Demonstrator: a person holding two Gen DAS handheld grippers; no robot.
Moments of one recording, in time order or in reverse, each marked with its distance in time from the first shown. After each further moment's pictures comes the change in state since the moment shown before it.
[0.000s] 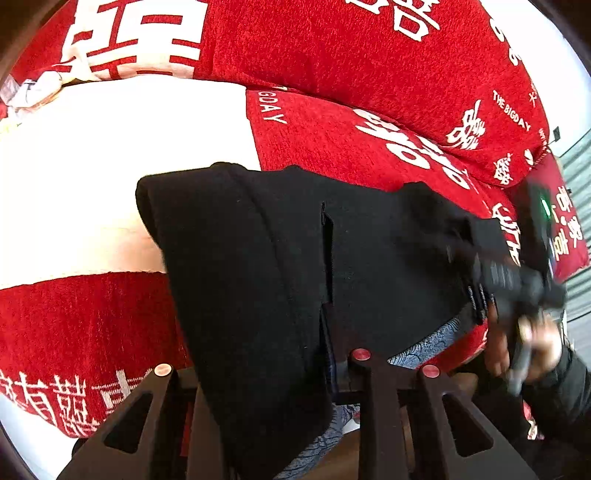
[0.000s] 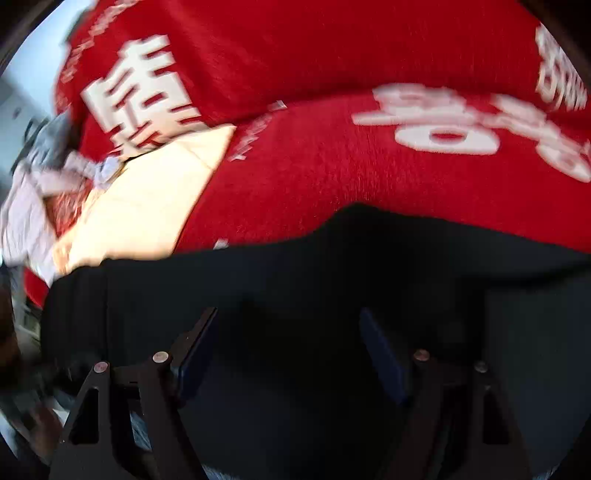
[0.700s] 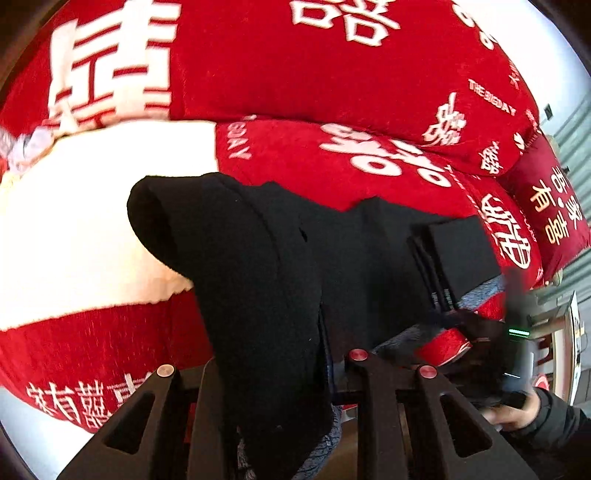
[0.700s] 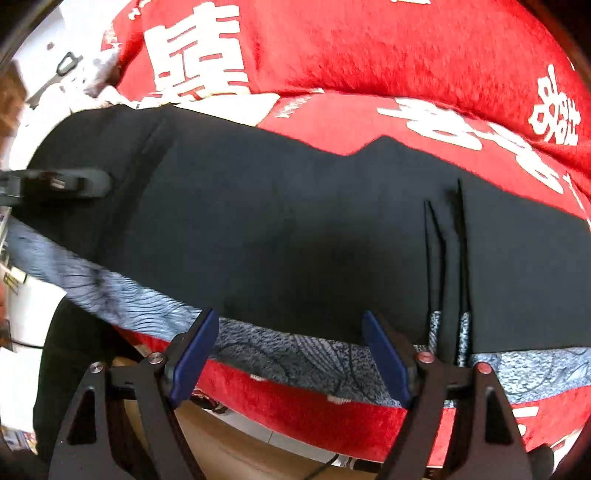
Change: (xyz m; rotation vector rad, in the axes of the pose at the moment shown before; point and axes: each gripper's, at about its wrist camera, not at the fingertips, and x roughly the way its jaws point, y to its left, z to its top) left arm -0.043 -0.074 0.020 0.103 -0.028 0.045; right arm -0.020 0.017 -0.069 -0.114 0.082 -0.066
